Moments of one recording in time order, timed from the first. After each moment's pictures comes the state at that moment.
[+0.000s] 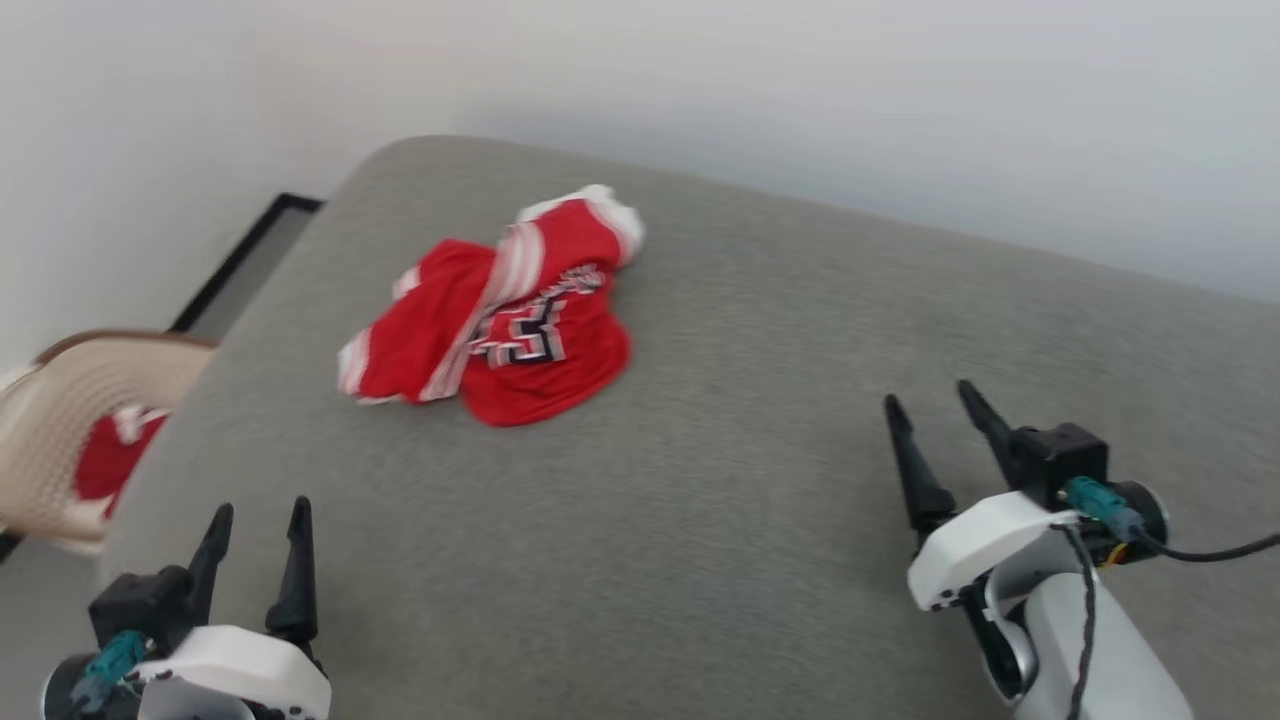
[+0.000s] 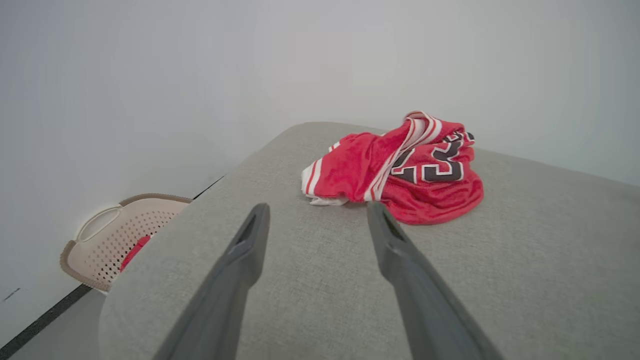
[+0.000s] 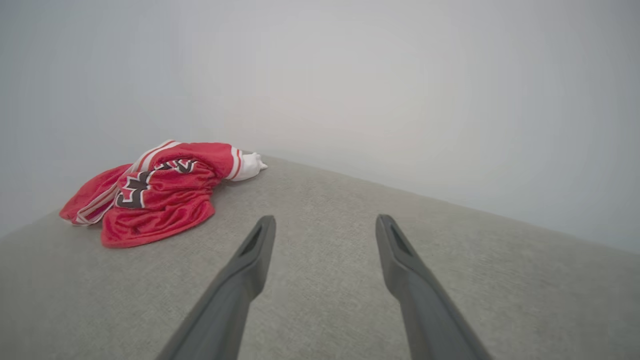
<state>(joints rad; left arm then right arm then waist) -0.10 0.22 0.03 0.40 -0.29 -0.13 -0.26 -0.34 -0.08 0.09 0.58 0.15 0.13 -0.26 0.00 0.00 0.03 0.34</state>
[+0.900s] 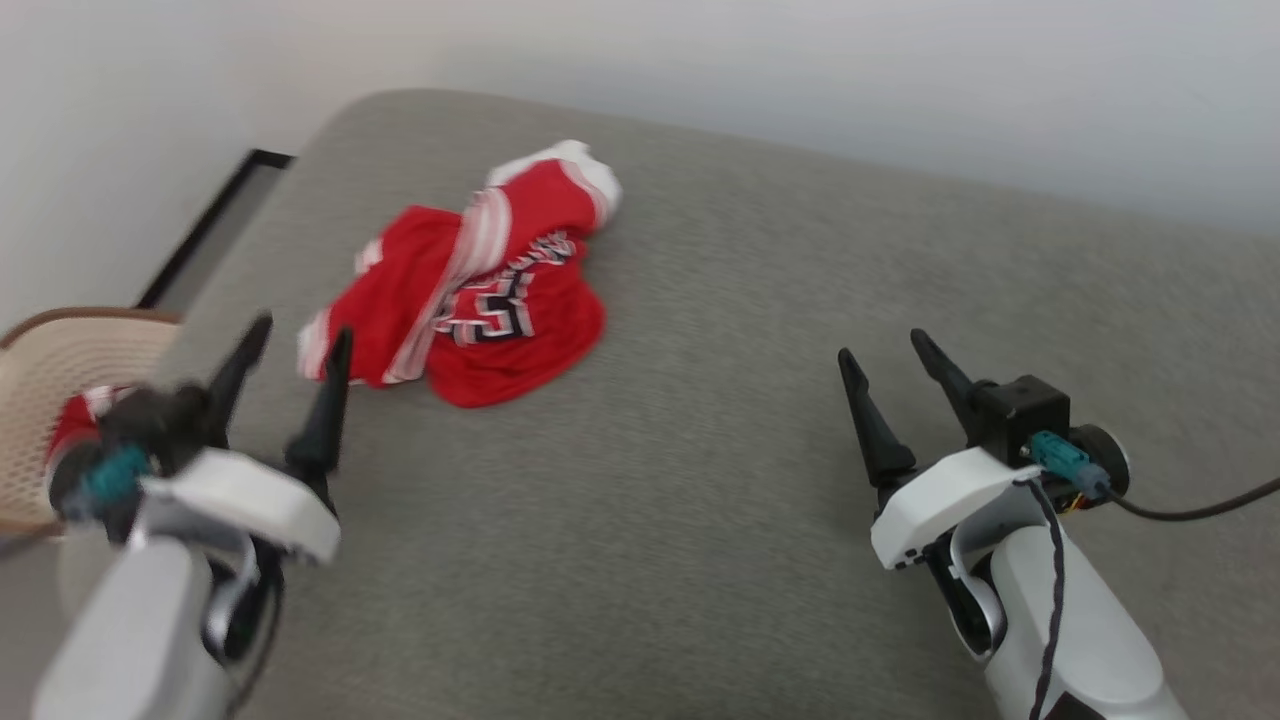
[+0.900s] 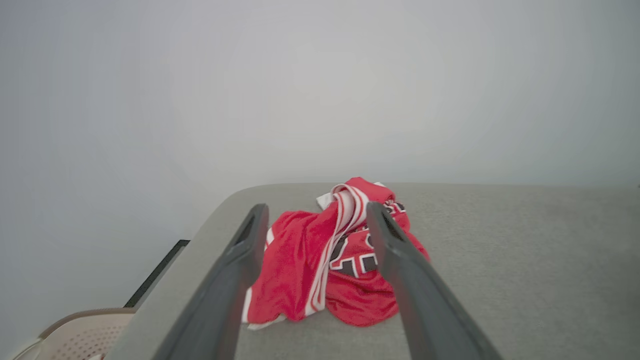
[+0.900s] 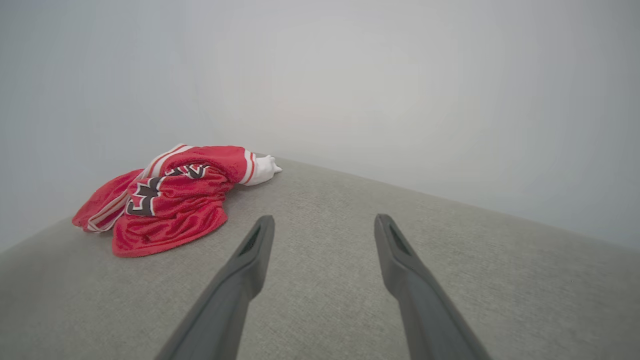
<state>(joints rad) -0.34 0.37 -0.21 0.40 -0.41 -0.13 -0.26 -0.42 -0.06 0.17 0.59 0.17 0.13 -0.26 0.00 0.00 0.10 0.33</state>
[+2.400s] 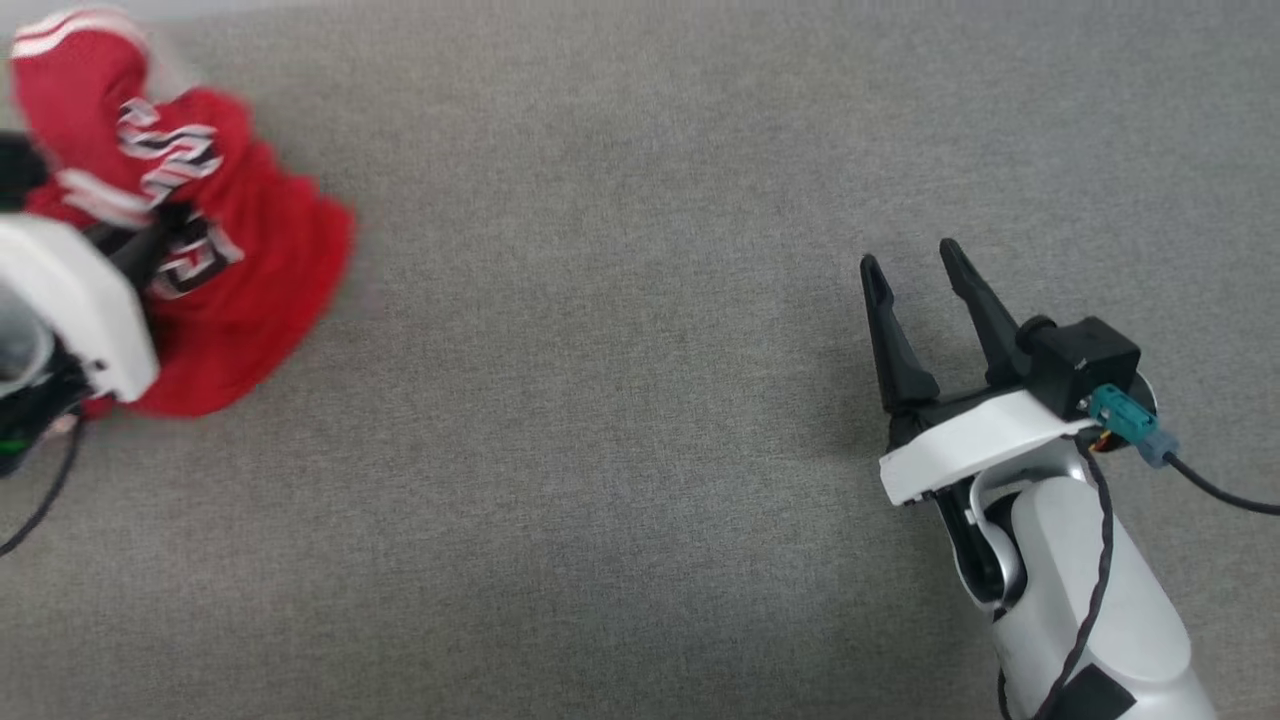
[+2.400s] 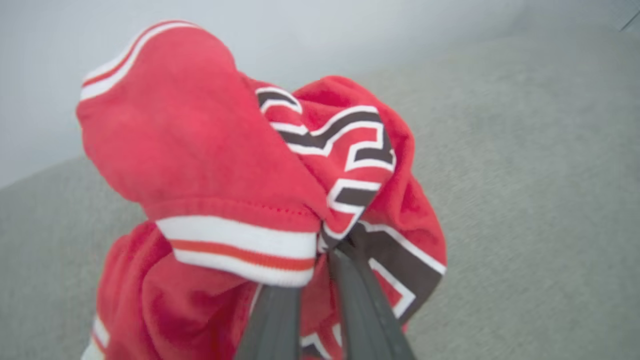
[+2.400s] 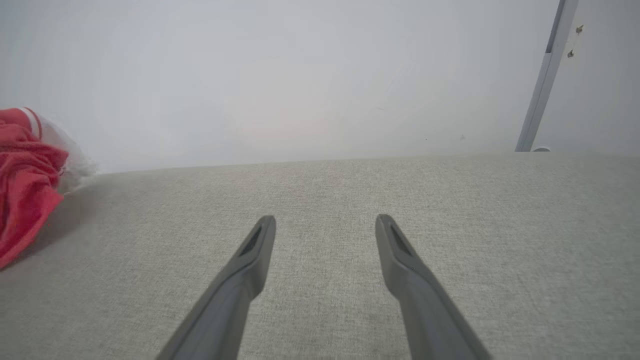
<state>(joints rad) -0.98 0.93 -1.05 0.50 -1.20 -0.13 0.02 -0.45 -0.05 0.14 0.41 0.25 0.13 -0.26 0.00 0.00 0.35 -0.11</state>
